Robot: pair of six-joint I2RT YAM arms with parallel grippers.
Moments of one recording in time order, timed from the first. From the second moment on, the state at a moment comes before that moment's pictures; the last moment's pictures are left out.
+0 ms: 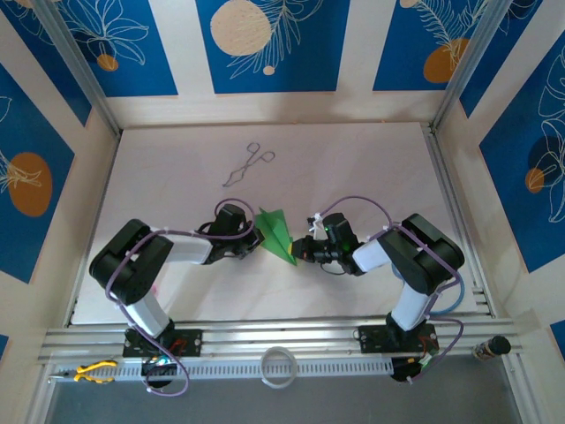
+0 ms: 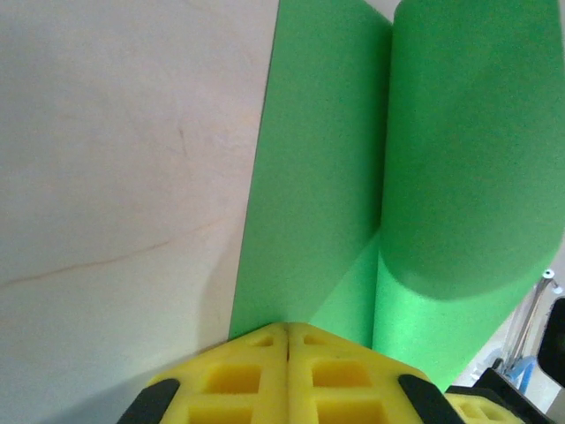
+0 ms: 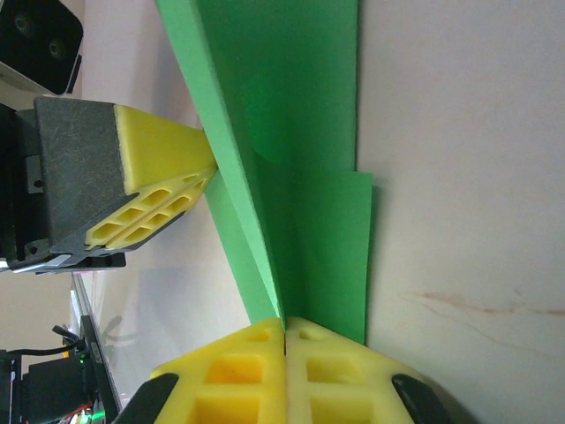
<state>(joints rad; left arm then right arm) -0.60 1.68 0.63 0.24 0.25 -1.18 0.58 1.72 0.45 0.61 -0.55 0.83</state>
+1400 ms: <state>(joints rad) -0.61 1.81 0.77 0.36 0.41 -1.04 0.57 1.73 0.47 0.57 -0.57 0.84</state>
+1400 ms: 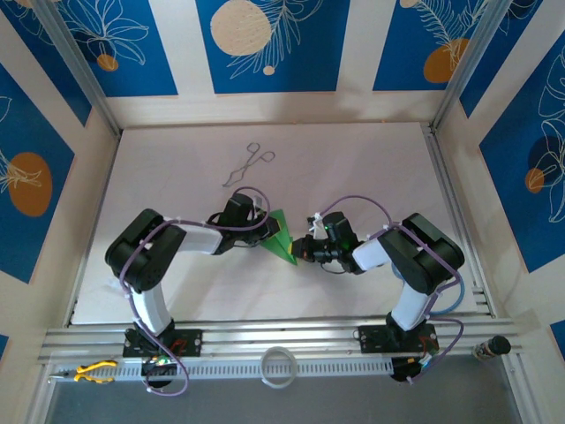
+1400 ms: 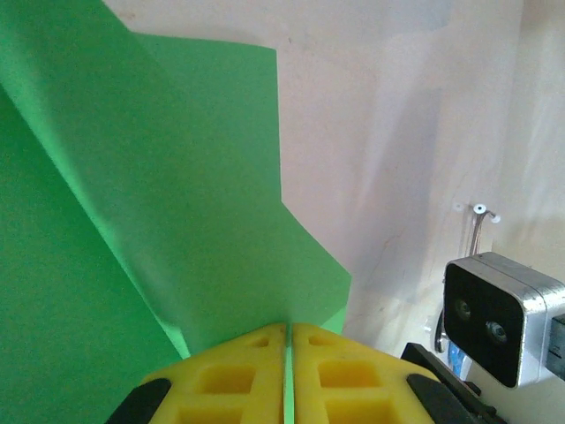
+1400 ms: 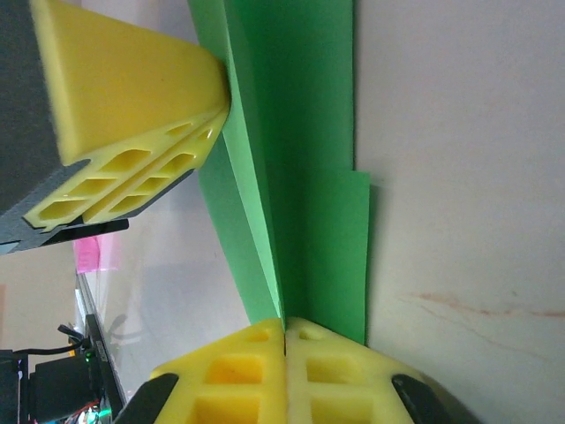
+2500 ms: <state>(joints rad) -0.61 1.87 0.82 0.31 0.41 -1.04 0.56 1.73 0.48 0.55 -0.60 0.84</state>
